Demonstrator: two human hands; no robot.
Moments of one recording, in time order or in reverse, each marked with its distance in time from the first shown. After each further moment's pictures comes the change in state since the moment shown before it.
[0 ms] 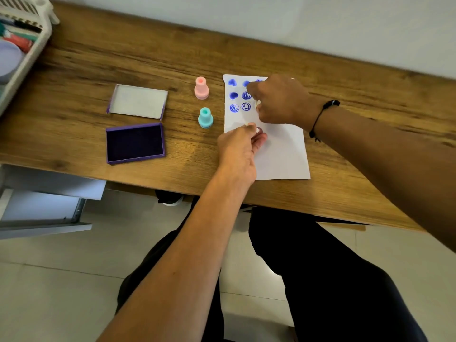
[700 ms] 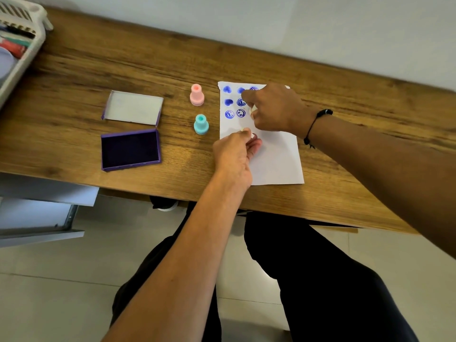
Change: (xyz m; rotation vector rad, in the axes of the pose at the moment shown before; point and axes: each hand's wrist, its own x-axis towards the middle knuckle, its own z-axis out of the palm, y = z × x) left_hand 0.003 0.001 0.002 0.027 0.031 -0.039; right_hand -0.001 0.005 0.005 0.060 0.023 0.024
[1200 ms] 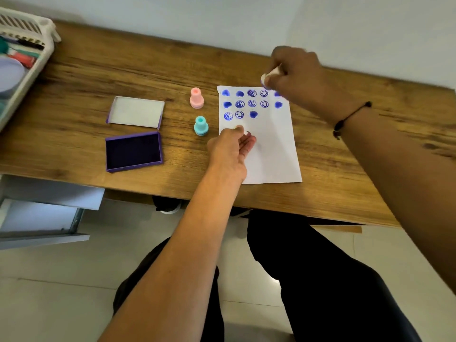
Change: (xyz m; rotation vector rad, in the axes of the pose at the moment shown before) left_hand 0.002 0.007 -0.005 -0.028 -0.021 -0.002; right_hand -0.022 0.006 -0.054 0.539 0.239 0.249
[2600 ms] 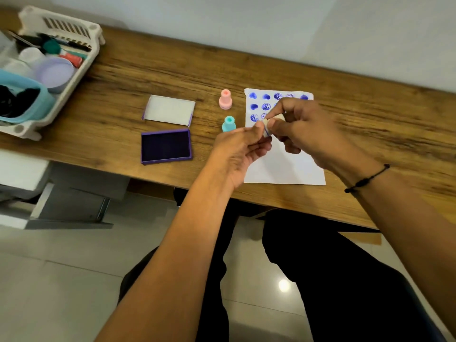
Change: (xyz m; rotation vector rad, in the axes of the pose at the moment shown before) left_hand -0.032 0.033 -0.036 0.290 -0.251 0.123; right_hand -0.067 -0.034 0.030 0.590 -0.250 0.150
